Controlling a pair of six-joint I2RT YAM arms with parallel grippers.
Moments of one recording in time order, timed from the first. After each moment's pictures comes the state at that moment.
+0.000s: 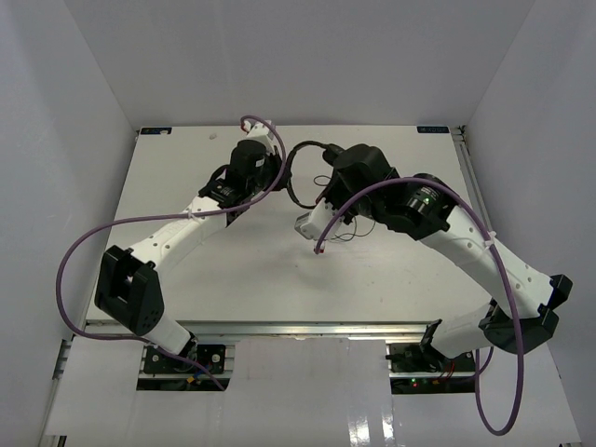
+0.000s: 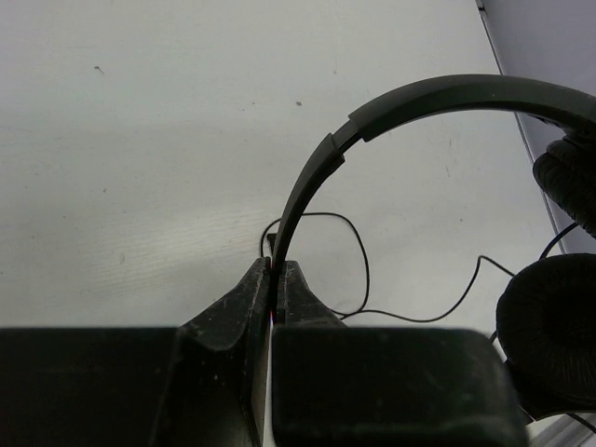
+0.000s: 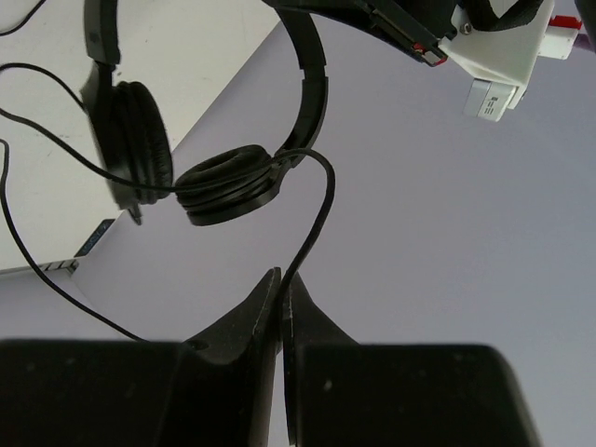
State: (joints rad) left arm -0.56 1.54 1.27 -0.12 -0.05 -0.47; right arm 0.99 1.40 1.78 -1.05 0.30 -1.79
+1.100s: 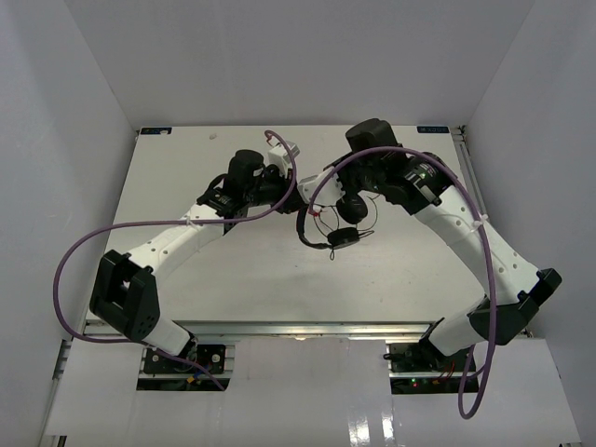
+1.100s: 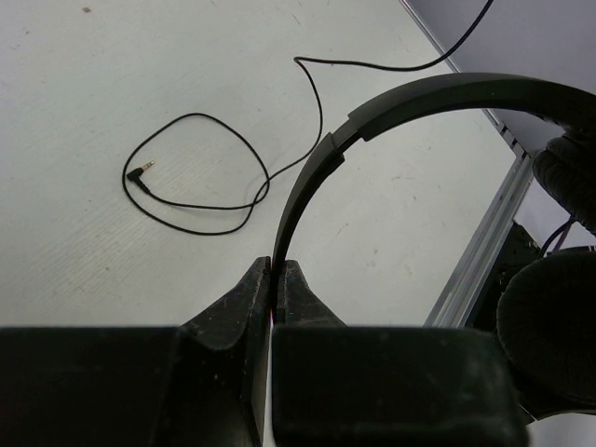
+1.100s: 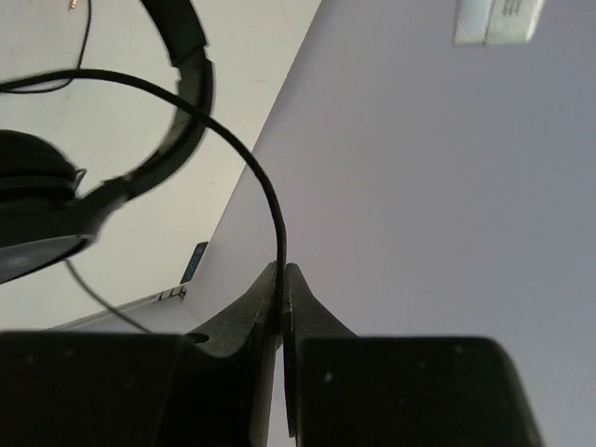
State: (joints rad) left arm -0.56 1.50 1.17 -0.09 0.48 -0.27; right arm 0.78 1.47 1.81 -1.00 0.14 -1.56
